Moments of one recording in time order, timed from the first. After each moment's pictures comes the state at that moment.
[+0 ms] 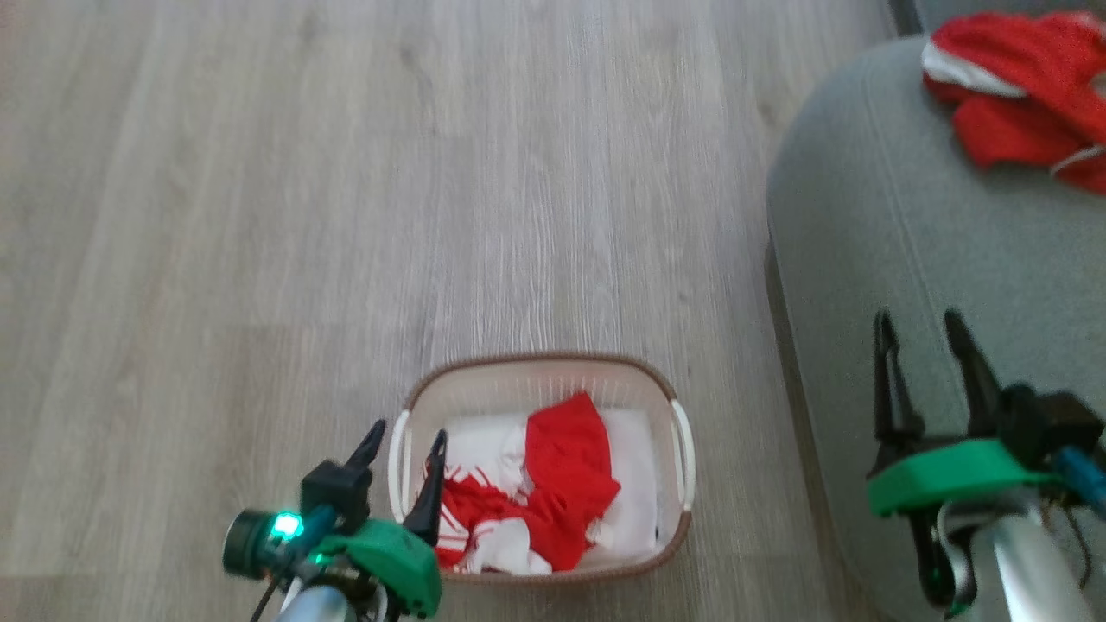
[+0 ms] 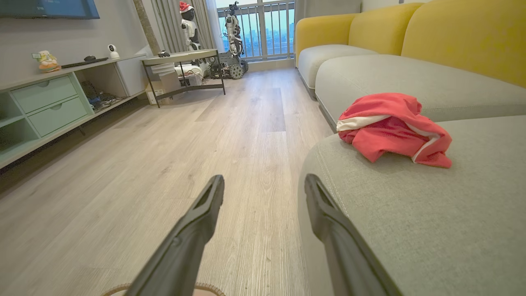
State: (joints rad) left arm -0.10 0.11 -0.41 0.43 -0.23 0.06 -0.23; right arm -0.08 -0.05 -0.08 0.20 0.17 0.13 -0.26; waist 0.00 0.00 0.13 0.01
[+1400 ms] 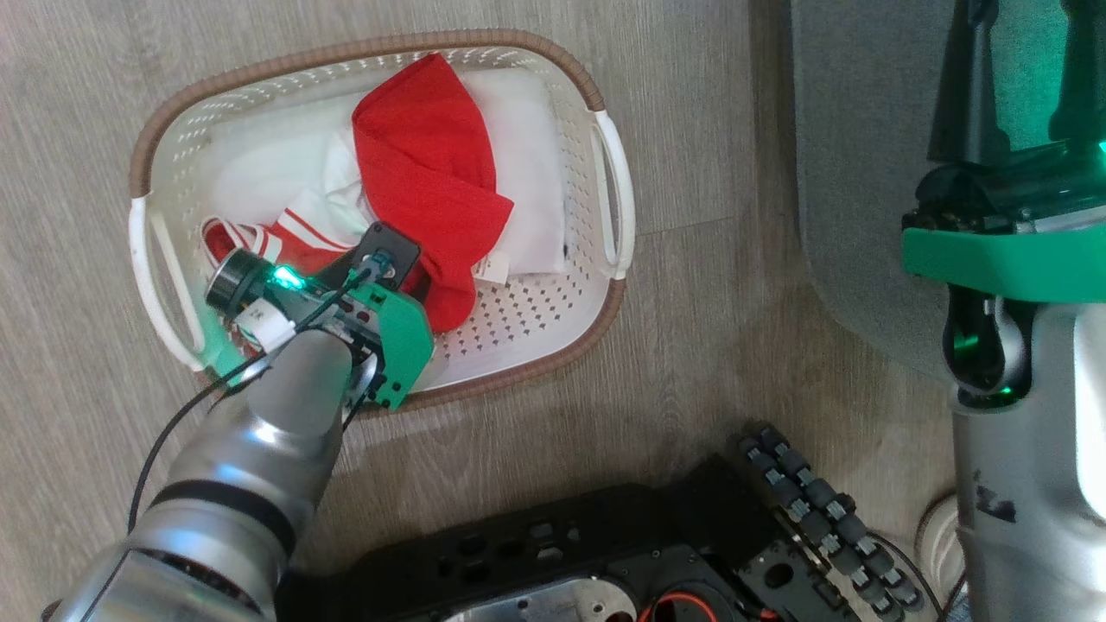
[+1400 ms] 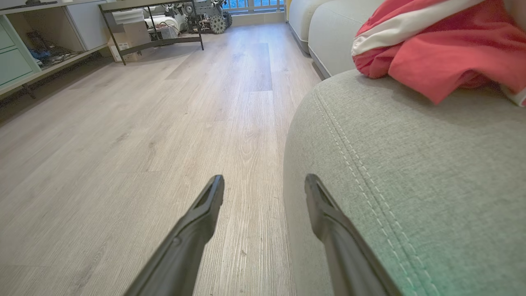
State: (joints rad) left arm -0.88 0.05 -0.67 1.25 -0.08 -0.06 -0.14; right arm -0.49 -0.05 -0.01 -0.09 0.25 0.13 -0.26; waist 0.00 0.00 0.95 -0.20
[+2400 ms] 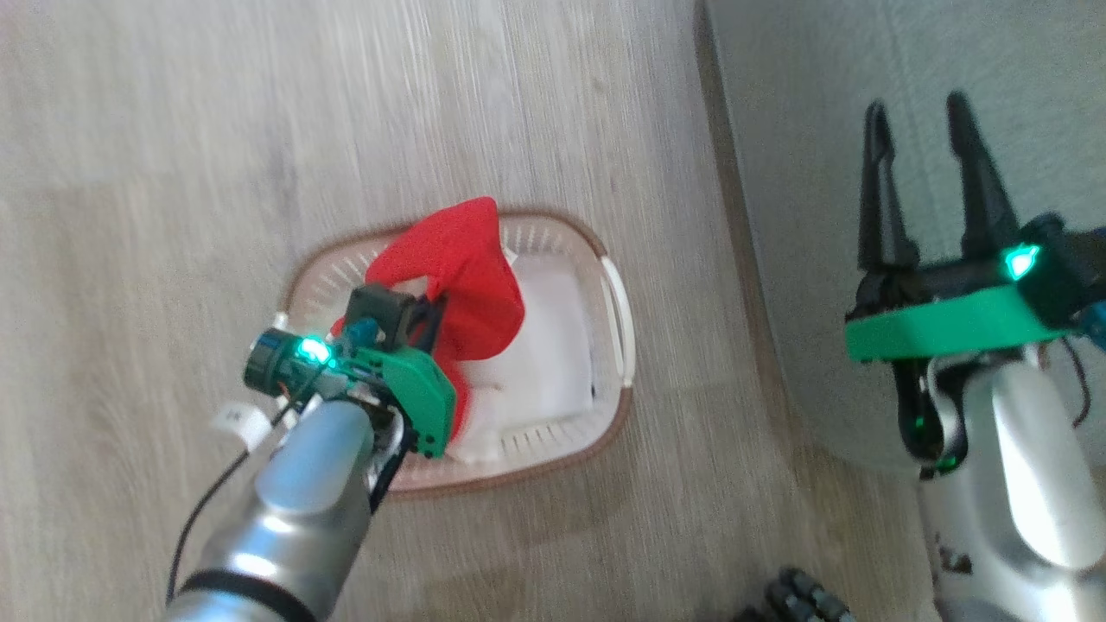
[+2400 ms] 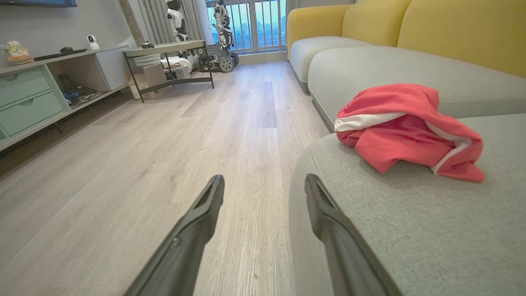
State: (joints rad) left arm -0.68 0.05 -0.60 1.04 -0.28 -0.05 -0.25; right arm -0.37 -0.05 0.00 0.10 0.21 0.13 -0.26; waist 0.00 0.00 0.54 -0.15
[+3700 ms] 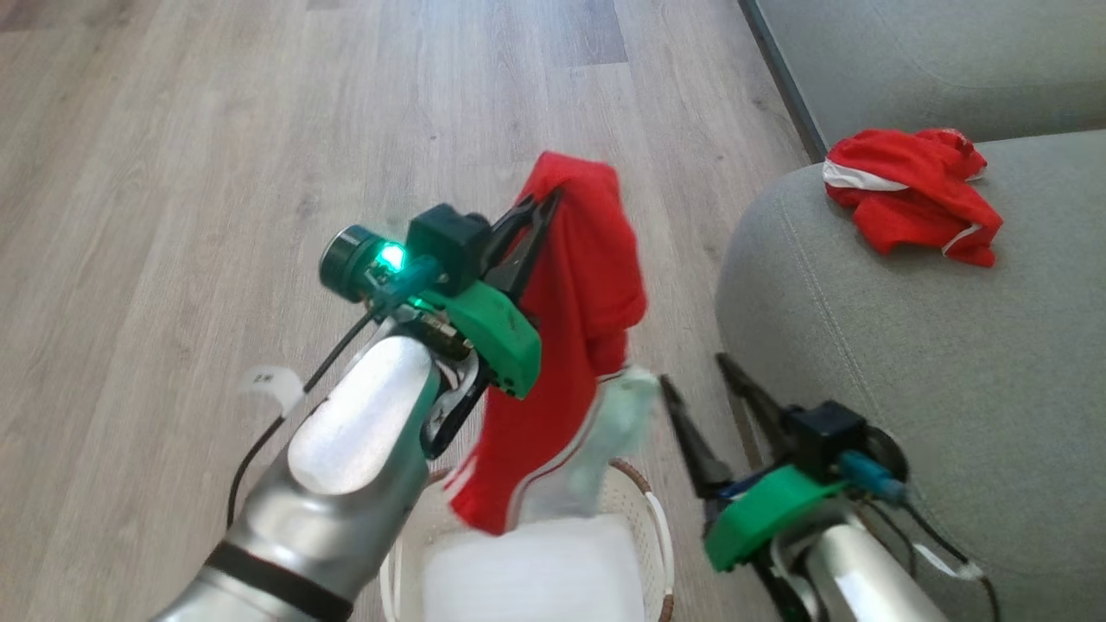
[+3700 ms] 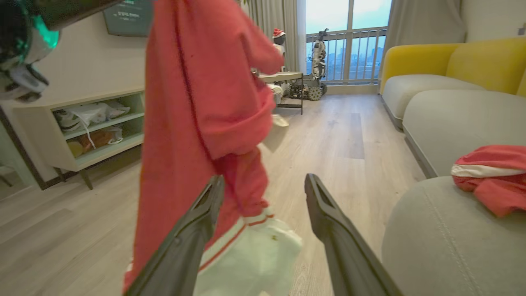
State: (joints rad) left arm -0.65 0.05 -0.62 0.55 -0.31 -0.06 -0.17; right arm -0.16 -0.05 0.32 0.36 0.22 0.13 -0.26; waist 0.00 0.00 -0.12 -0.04
